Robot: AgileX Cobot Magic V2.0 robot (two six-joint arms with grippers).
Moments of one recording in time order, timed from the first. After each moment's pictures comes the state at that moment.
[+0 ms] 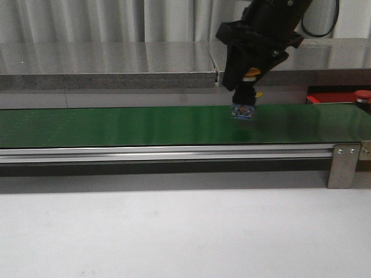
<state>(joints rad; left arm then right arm) -0.18 0.50 -0.58 -0.32 0.62 0.28 0.26 1.92 -1.66 0.35 0.93 -0.43</state>
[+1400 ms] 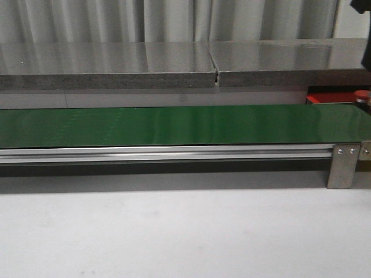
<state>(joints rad) -0.18 0.50 -0.58 -0.32 0.62 0.28 -0.06 1.48 -1.21 0.16 0.86 -0.15</state>
